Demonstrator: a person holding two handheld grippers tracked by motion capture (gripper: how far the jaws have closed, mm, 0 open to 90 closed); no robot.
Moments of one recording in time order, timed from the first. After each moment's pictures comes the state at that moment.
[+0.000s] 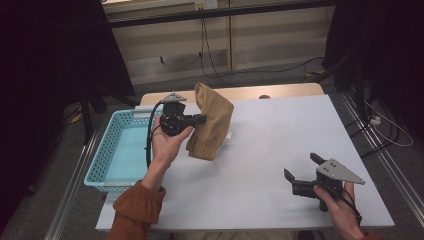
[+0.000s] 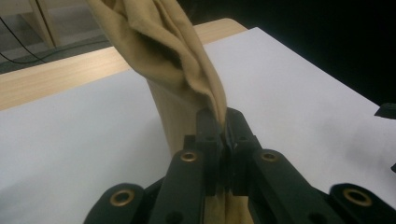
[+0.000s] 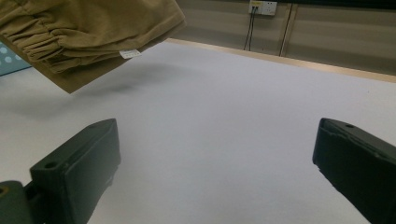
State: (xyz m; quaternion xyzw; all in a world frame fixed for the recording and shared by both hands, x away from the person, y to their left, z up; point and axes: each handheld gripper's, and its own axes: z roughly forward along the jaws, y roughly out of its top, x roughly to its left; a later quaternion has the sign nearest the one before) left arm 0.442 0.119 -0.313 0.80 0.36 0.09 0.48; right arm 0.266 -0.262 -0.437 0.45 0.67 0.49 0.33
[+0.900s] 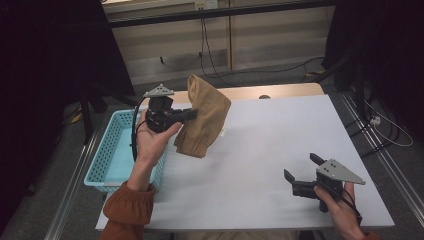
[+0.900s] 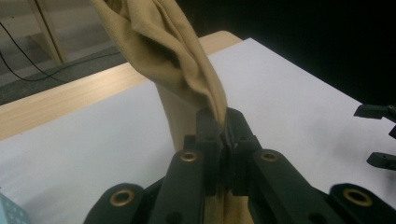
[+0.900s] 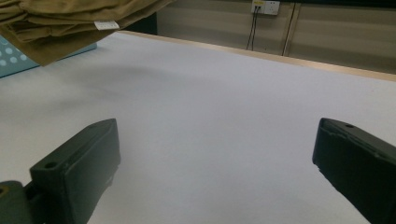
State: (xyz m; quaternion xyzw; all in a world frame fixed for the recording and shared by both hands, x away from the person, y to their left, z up) left arm 0.429 0.146 -0.275 0.80 0.34 0.10 0.49; right arm 0.266 -0.263 -0.437 0.45 0.67 0.50 0.32
